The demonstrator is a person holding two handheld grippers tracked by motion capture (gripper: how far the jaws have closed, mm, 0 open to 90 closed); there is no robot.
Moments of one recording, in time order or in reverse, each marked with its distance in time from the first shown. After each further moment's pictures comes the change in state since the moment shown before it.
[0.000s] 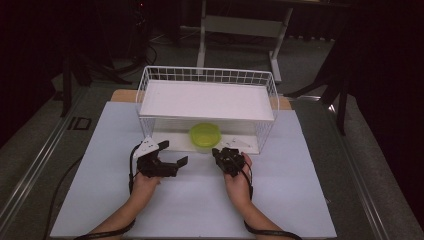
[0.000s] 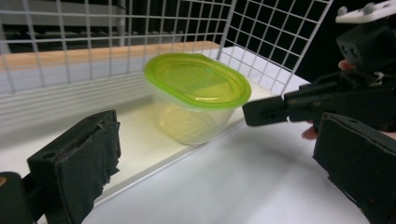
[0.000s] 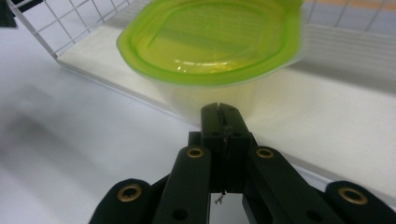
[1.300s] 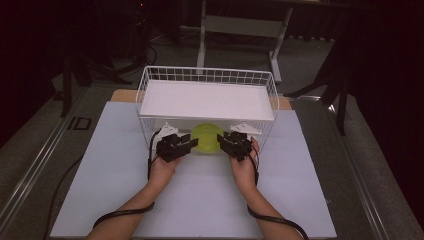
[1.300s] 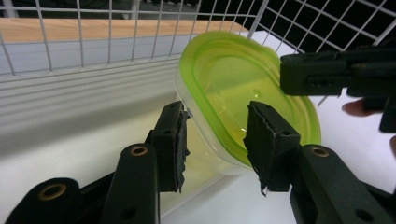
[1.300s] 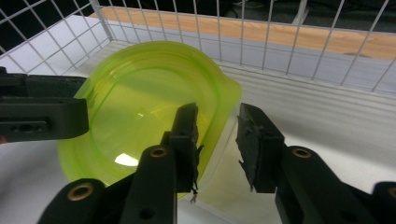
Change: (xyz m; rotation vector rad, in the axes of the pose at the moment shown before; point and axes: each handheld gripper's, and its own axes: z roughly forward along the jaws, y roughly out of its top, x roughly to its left) left arm 0.012 0.017 0.071 0.112 0.051 -0.107; right arm -0.034 0.035 0.002 -0.066 -0.045 0.033
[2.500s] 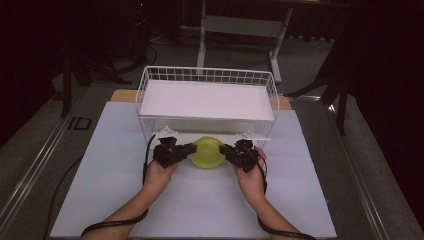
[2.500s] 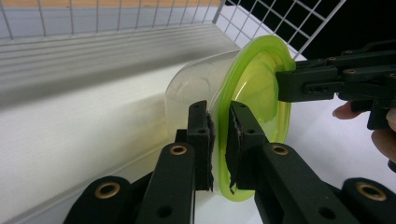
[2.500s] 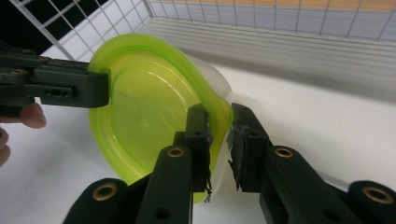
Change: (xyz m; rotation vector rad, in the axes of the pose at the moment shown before) left arm -0.023 0.008 -0.027 0.122 -0.067 -0.026; right arm 0.005 -0.009 -0.039 0.096 0.132 0.066
